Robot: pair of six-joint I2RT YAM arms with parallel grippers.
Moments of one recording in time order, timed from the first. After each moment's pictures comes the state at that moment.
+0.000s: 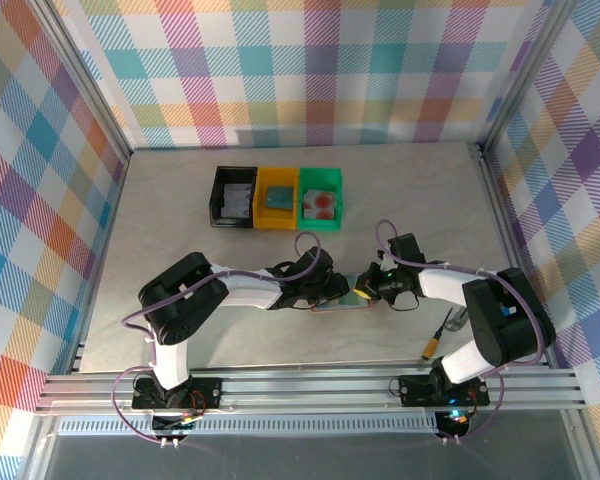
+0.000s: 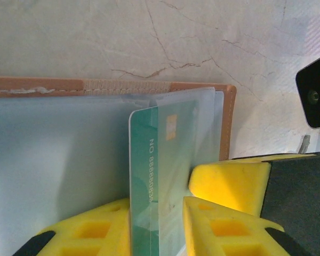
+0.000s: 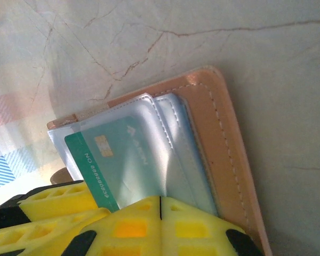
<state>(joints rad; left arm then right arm) -0.93 1.87 0.94 0.16 0.16 -1.18 0.33 1.51 0.56 -0.13 -0.57 0.82</state>
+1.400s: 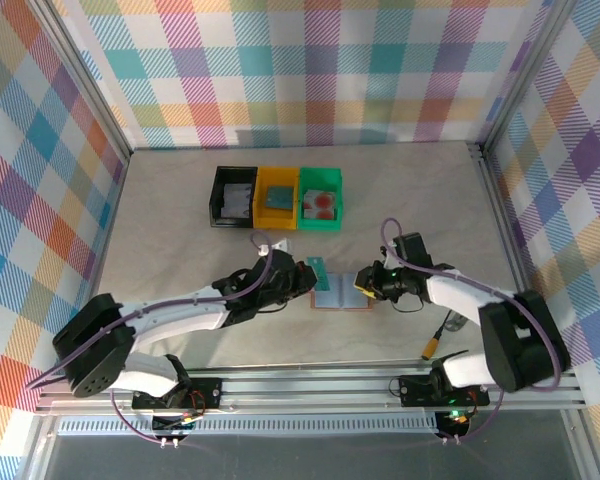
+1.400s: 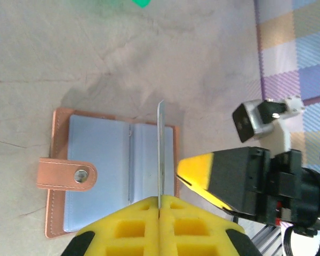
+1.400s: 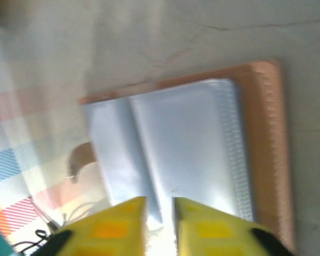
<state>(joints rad) -0.94 1.34 0.70 0.07 -0.09 -1.13 0.33 1.33 0.55 -0.18 -0.57 0.78</state>
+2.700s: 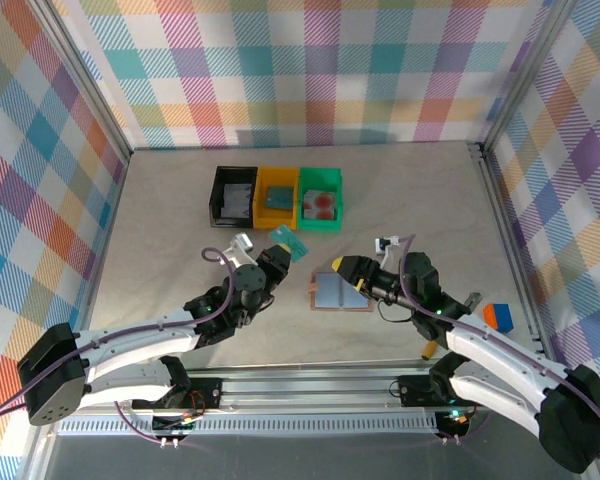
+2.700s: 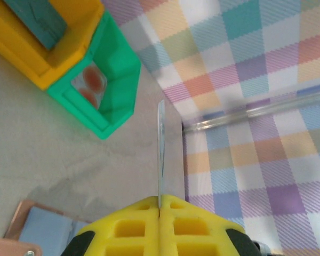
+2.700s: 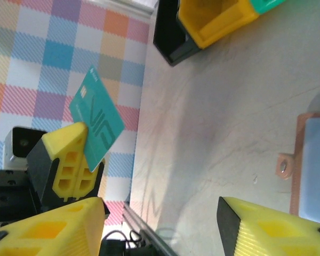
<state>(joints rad) -1.01 1.10 0.57 0.28 -0.59 -1.31 0.64 0.87 0.40 0.19 -0.34 1.12</state>
